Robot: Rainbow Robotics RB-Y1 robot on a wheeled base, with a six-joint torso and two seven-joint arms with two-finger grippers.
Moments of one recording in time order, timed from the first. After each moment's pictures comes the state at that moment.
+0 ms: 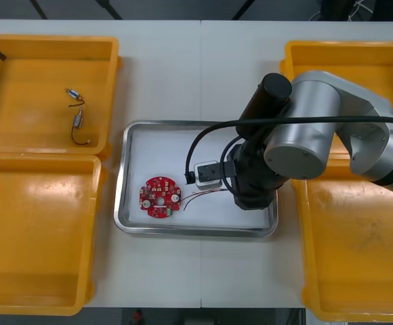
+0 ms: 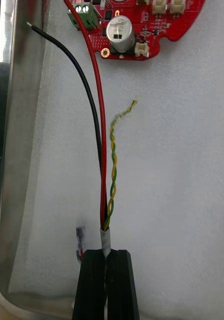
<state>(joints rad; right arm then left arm) -0.87 -0.71 0.85 -1.90 -0.94 1.49 2.11 -0.92 1.05 -0.23 -1.34 0.96 1.54 -0.35</state>
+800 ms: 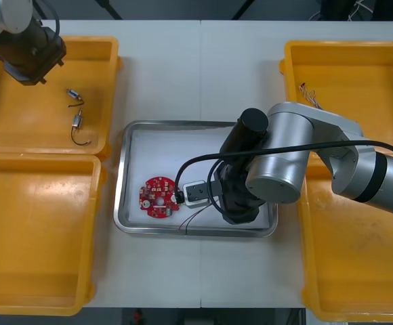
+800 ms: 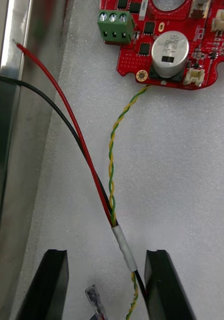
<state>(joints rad) -0.87 -0.67 0.98 -1.85 -0.87 1.37 2.11 -1.08 0.79 -0.47 -1.05 0.72 1.31 -0.35</state>
